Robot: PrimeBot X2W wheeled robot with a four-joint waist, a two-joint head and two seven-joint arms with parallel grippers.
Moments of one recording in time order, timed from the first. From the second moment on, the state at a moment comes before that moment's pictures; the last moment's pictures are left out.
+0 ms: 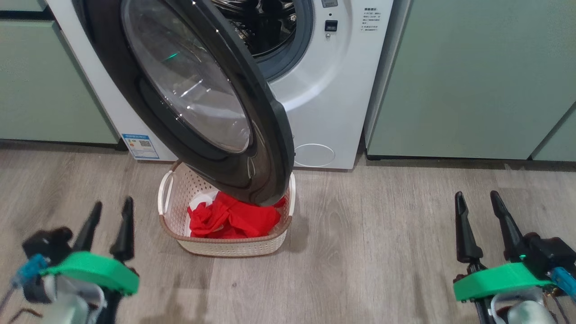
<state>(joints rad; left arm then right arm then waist) -0.17 0.32 -0.12 0.45 -0.66 -0.12 -0.25 -0.04 -0.07 0.03 0.19 0.22 0.13 -0.26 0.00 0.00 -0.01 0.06</state>
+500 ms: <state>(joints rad) -0.08 0.19 0.00 0.43 -0.39 -0.13 -0.25 -0.04 -0.07 0.03 0.19 0.22 0.13 -0.26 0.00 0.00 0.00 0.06</state>
